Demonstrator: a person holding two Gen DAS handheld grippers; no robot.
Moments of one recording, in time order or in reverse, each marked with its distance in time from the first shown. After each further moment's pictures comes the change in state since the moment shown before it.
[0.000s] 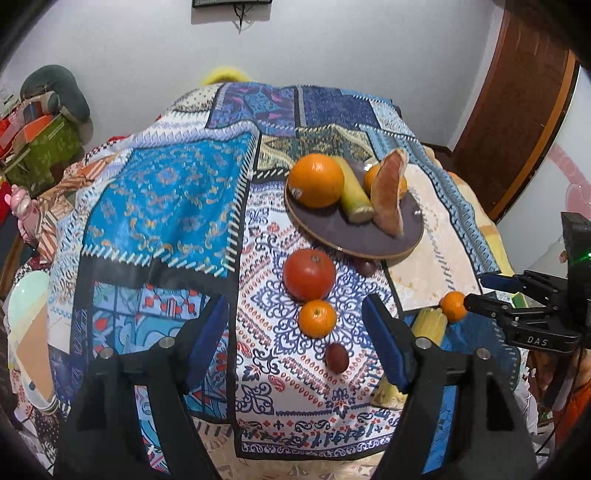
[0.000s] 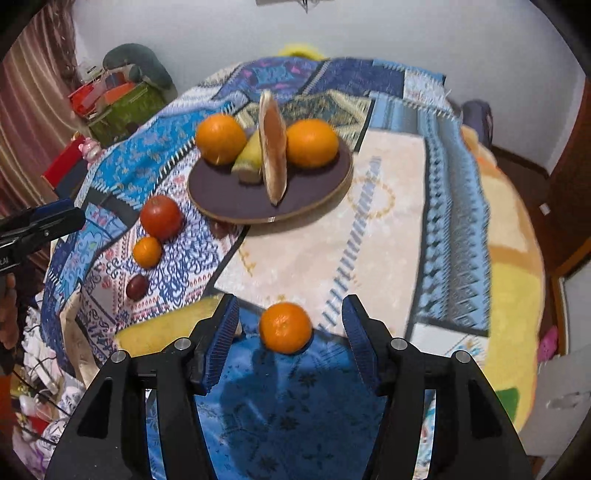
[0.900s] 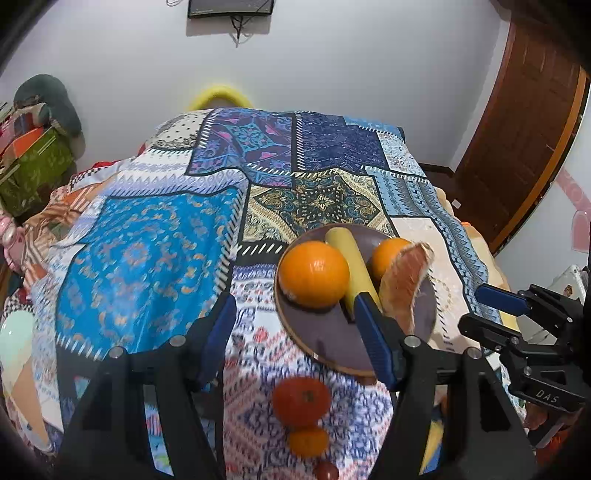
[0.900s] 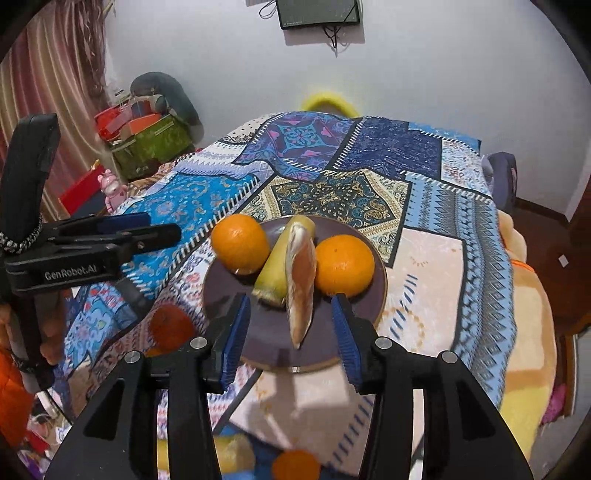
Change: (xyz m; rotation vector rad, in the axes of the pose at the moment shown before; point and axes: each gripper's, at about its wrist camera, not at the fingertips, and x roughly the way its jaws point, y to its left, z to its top) left arm 0.043 -0.002 0.092 -0.012 -0.064 -0.016; right arm -0.001 0.009 0.084 -0.091 -0.179 0.067
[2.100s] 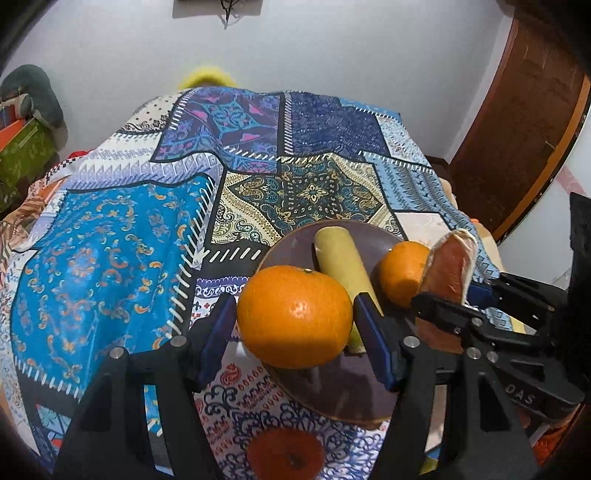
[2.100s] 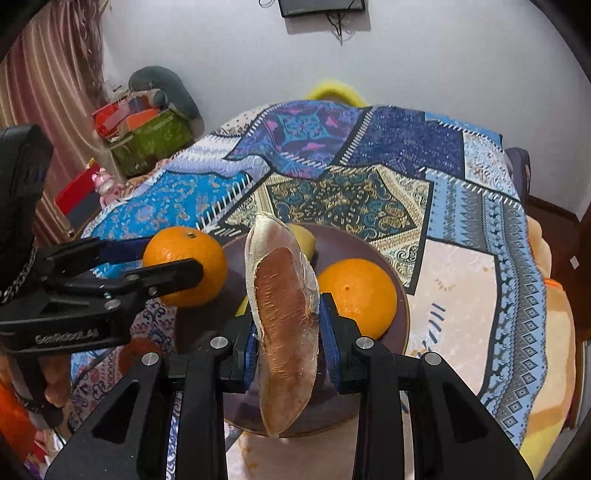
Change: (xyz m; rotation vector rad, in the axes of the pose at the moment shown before) left arm 0.078 -0.008 0.018 0.002 0.046 -0.046; right arm 0.063 -0.008 0.022 0.004 0.028 0.035
